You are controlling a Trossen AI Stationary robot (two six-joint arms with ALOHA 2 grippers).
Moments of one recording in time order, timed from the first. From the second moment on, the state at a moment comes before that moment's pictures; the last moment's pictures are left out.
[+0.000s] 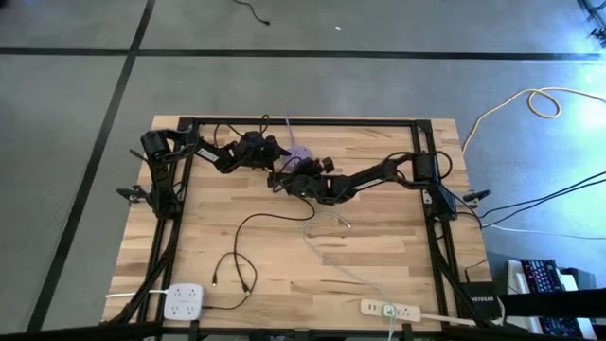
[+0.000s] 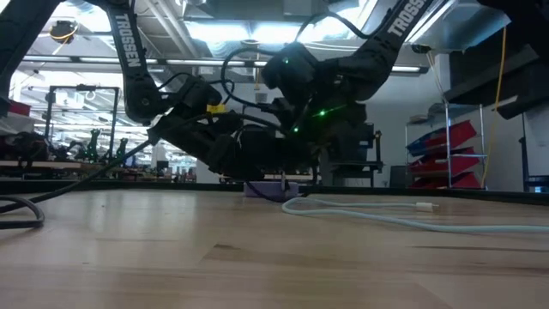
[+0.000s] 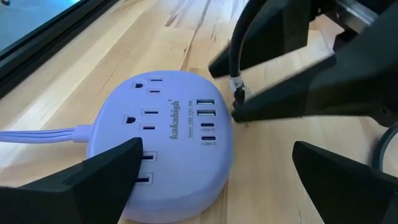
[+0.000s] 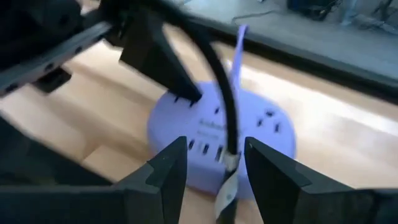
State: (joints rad) left arm 0.54 1.88 0.65 0.74 0.34 0.18; right arm -0.07 2.12 1.18 0.18 0.81 0.57
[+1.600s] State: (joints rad) left arm 0.53 1.88 0.65 0.74 0.34 0.17; right arm -0.09 2.03 1.18 -0.07 0.55 0.67
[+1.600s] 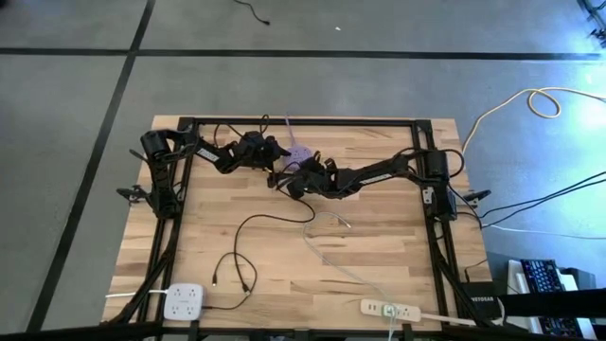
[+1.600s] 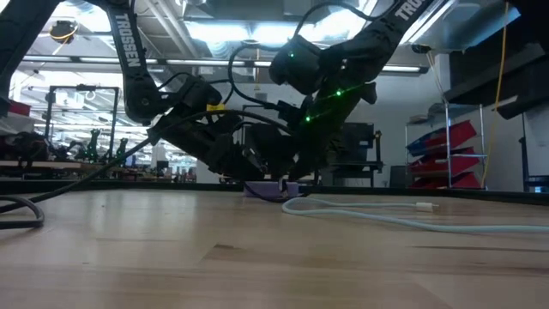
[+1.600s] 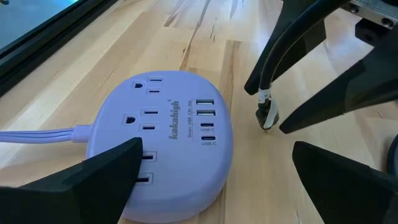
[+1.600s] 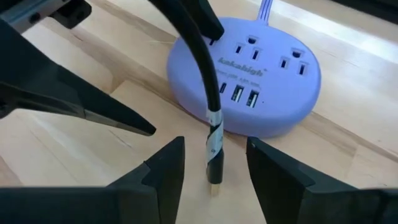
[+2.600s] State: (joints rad) left arm 0.53 1.88 0.65 0.74 0.34 0.18; right arm -0.04 1.98 1.18 -0.09 0.60 0.66
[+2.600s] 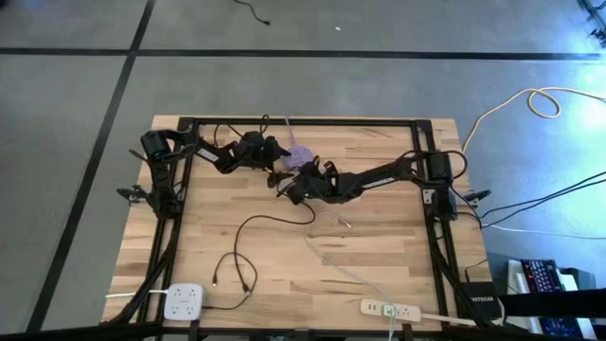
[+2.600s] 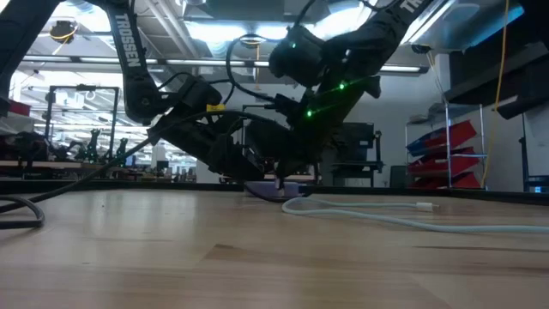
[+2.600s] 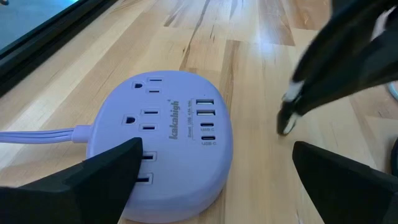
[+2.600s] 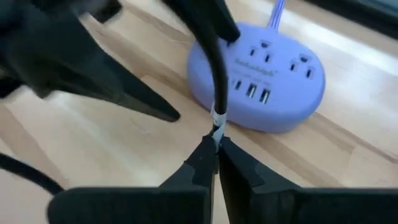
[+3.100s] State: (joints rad) left arm 0.53 1.88 0.65 0.74 0.34 0.17; right arm 0.02 1.95 0.98 0.35 0.89 0.77
